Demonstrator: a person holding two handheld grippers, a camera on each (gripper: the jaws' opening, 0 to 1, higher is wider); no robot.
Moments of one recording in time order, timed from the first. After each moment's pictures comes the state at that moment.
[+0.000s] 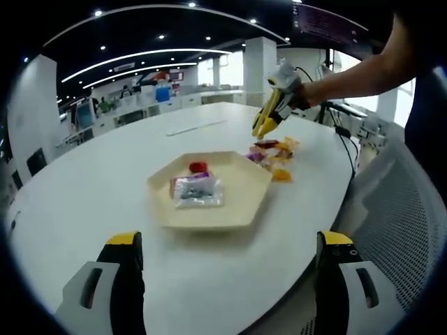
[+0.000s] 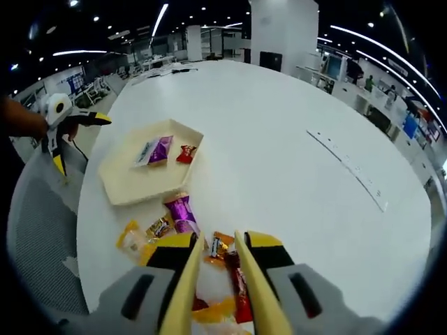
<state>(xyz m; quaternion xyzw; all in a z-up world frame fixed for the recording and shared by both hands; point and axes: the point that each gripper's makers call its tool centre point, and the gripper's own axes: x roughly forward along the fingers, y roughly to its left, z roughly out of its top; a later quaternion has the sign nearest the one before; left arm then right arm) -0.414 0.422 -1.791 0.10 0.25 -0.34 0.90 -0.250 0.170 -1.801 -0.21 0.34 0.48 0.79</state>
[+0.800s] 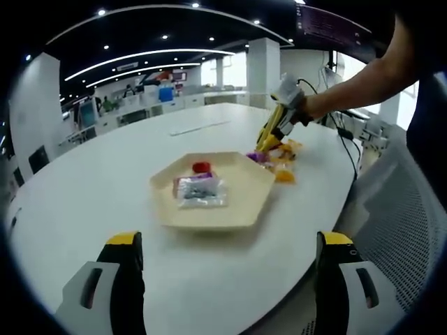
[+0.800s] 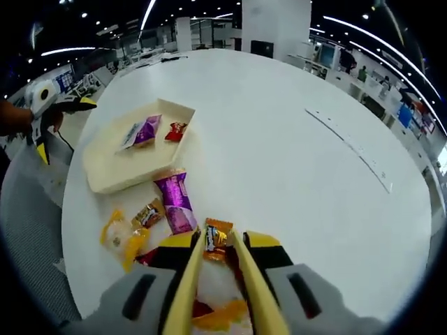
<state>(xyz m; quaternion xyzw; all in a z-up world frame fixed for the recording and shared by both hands) -0.412 0.425 -1.789 0.10 0.24 -0.33 0.91 -0.252 0.168 -1.837 -0.21 0.37 0.44 0.79</state>
